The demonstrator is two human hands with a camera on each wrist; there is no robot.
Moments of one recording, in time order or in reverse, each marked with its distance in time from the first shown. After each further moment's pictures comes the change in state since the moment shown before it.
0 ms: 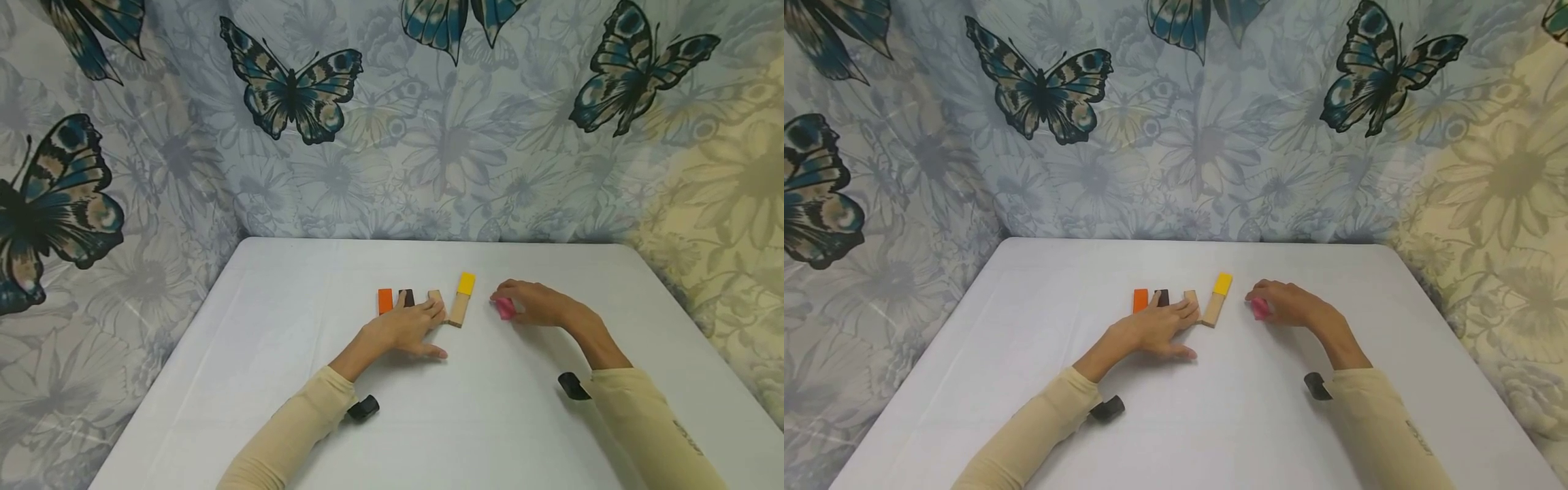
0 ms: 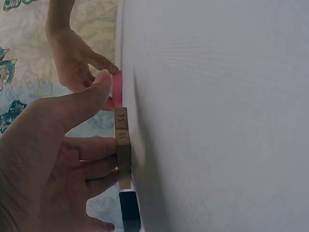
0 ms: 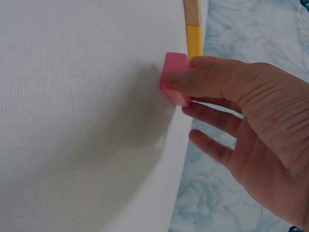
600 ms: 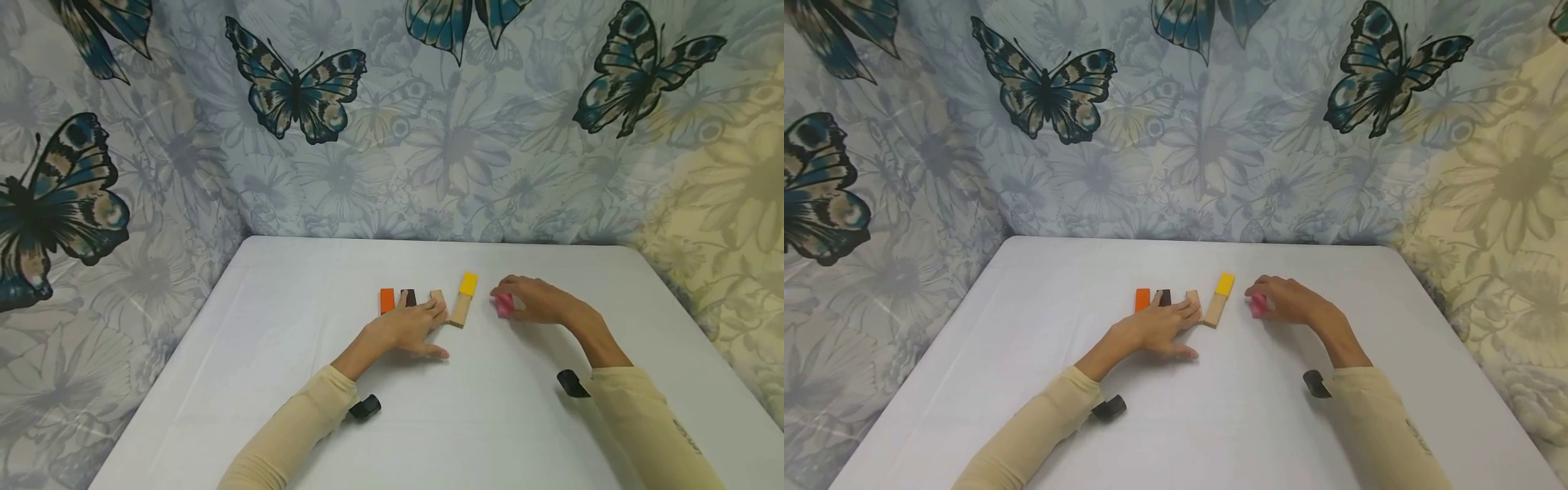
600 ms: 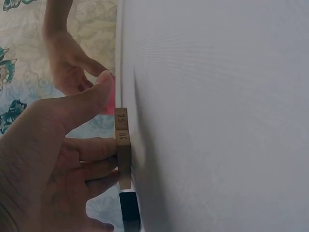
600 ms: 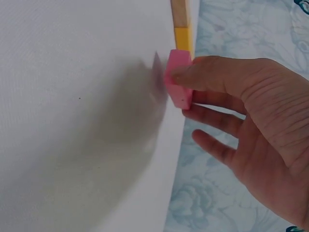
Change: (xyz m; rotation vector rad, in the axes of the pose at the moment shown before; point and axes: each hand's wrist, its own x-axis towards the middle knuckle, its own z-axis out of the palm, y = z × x) left_hand -0.001 0.001 0.000 0.002 0.010 -0.006; right_hand 0.006 -0.002 -0.005 -0.018 0.014 0.002
